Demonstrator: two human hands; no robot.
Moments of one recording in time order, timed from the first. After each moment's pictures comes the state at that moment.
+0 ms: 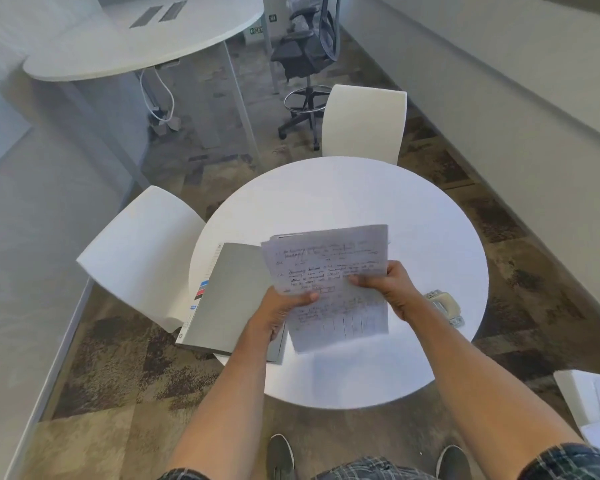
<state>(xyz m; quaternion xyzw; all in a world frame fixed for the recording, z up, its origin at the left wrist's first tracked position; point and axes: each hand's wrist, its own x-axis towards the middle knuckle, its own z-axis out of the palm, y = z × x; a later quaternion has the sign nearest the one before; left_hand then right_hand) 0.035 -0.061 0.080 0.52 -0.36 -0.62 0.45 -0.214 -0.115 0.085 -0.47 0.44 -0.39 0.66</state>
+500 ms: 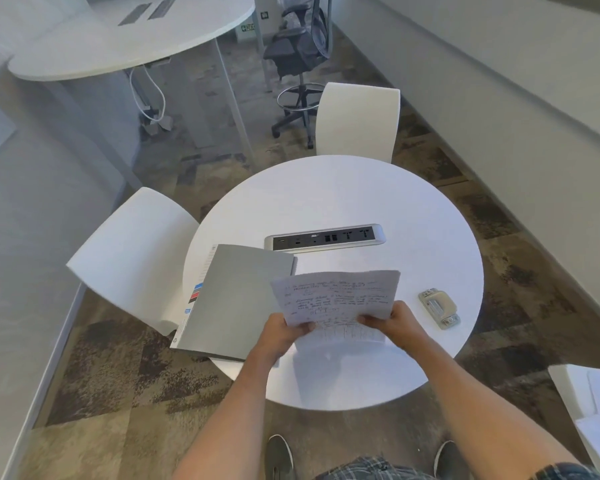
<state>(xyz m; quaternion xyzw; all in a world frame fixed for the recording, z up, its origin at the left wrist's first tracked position) 0.033 -0.034 0.029 0.62 -0.41 -0.56 0.36 -0.238 -0.073 0.022 -0.52 0.52 -0.31 0.61</state>
